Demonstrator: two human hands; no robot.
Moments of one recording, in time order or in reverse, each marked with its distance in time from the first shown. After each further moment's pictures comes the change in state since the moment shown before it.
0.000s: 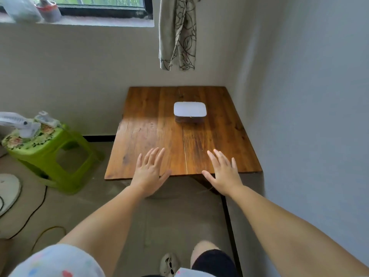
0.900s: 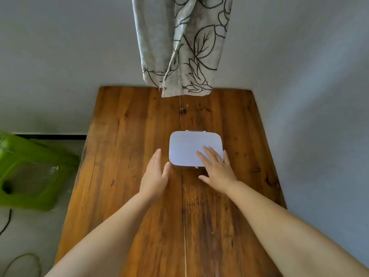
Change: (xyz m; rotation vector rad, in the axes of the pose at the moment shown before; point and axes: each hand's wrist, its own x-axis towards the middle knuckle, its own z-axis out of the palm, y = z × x) left_hand 0.359 -0.040 0.059 -0.648 -0.132 -0.443; right_hand 0.388 0.053 0.029 -0.162 -0.243 -0.160
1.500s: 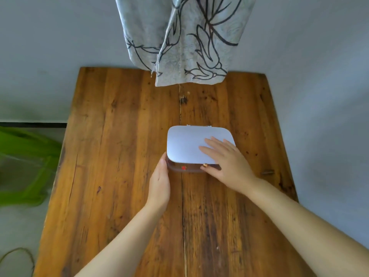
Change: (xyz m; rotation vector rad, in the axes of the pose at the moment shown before) left_hand 0.024 -0.003 0.039 -0.720 -0.019 -0.091; right_hand 0.027 0.024 -0.012 0.255 0.167 -0.143
